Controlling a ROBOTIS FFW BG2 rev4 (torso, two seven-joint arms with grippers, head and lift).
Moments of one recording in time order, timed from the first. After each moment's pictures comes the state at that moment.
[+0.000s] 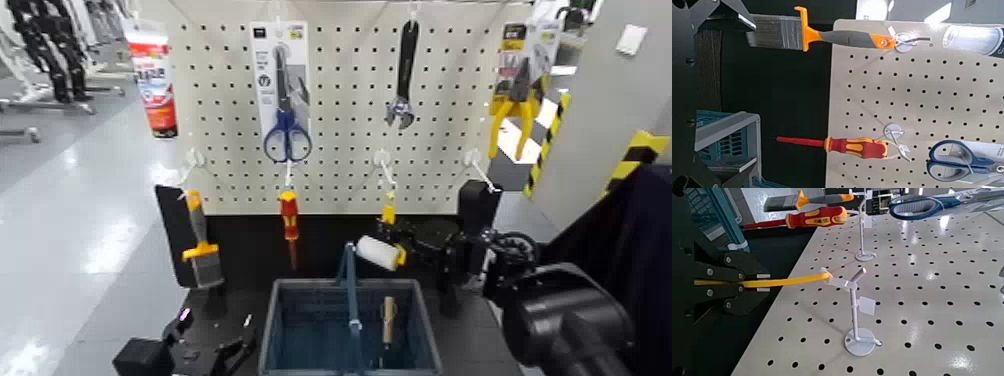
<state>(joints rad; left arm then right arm) 0.24 0.10 -0.06 -1.64 0.16 -0.20 -0.11 -0.37 -0.22 0.22 -1.36 -0.22 0.19 0.71</state>
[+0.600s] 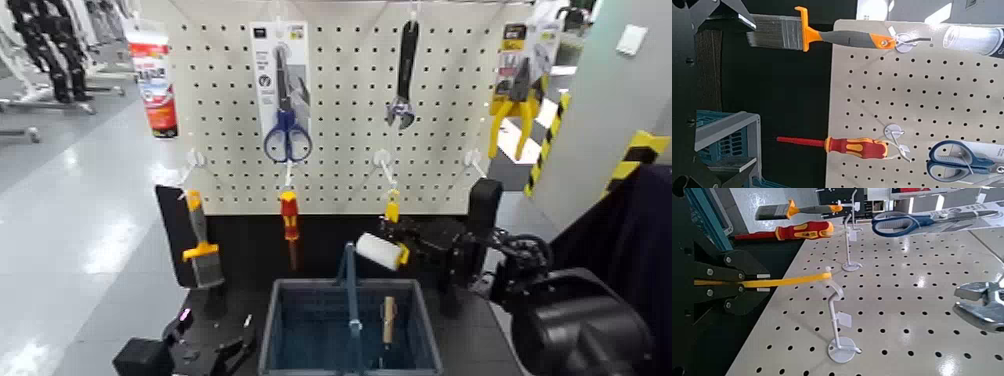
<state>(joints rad) 0.24 0.10 -0.07 -1.64 0.17 -0.20 -0.11 -0.30 -0.21 0.17 -1.51 -0.22 0.24 0.73</state>
